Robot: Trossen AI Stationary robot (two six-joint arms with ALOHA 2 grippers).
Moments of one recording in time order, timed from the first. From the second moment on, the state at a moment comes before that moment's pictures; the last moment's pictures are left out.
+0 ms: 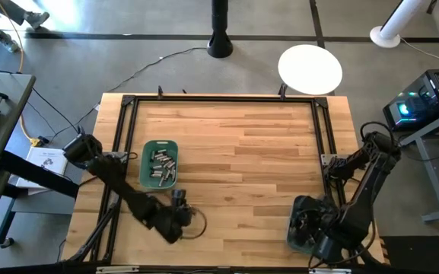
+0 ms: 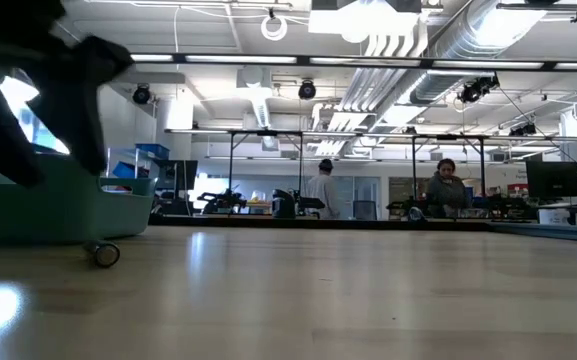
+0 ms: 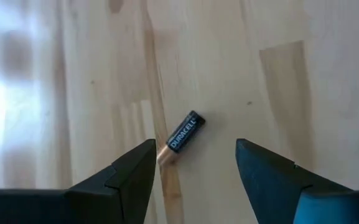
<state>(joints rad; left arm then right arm) -0.71 1.72 1.05 -0.57 -0.47 -0.41 1.03 1.59 1.35 -1.34 0.48 1.83</state>
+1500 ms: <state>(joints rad) -0.71 1.70 0.94 0.43 -0.65 0.04 0.80 1.97 1.38 0.08 1.05 0.19</state>
